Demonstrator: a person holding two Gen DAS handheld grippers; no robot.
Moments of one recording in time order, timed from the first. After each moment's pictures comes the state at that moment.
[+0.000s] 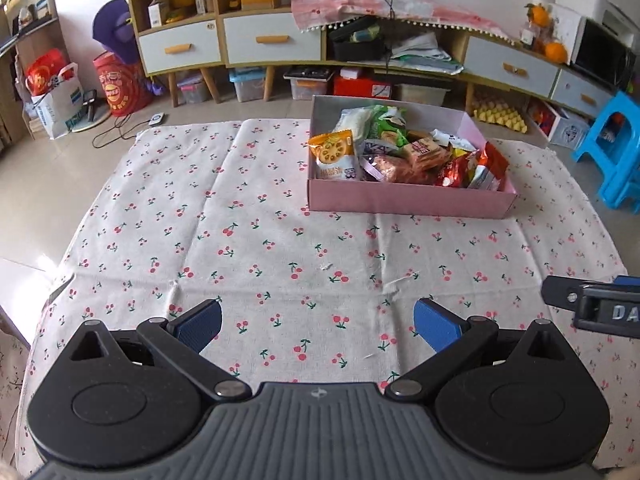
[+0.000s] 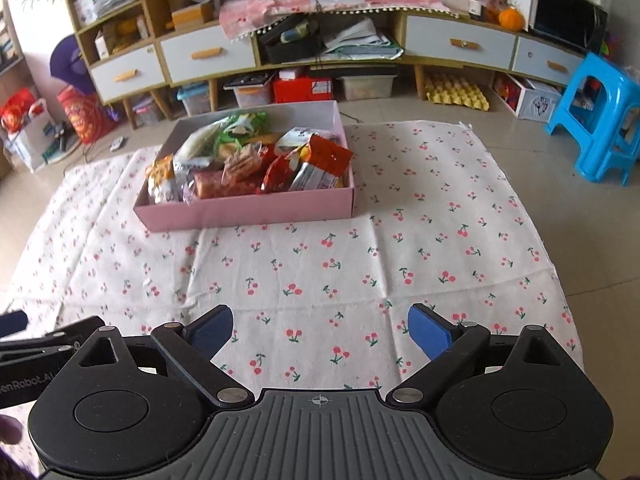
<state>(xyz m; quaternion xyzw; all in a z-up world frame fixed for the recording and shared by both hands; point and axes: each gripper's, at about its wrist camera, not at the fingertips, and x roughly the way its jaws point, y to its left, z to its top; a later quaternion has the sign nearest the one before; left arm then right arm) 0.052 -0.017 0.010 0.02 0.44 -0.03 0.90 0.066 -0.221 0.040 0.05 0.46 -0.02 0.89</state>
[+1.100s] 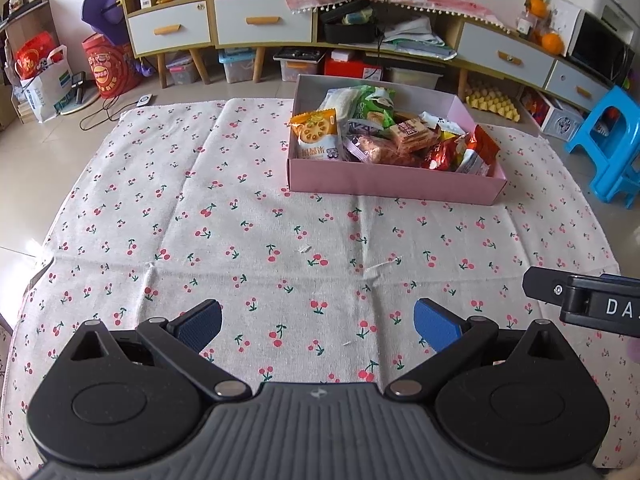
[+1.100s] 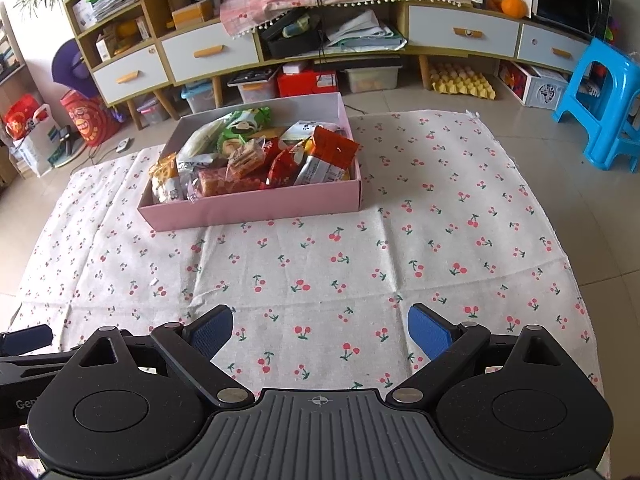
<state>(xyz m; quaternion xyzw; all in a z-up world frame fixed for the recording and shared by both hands) 0.051 -0.025 0.004 0.00 0.46 -0.03 0.89 0.067 -0.225 0.038 0.08 0.47 -0.01 0.88</state>
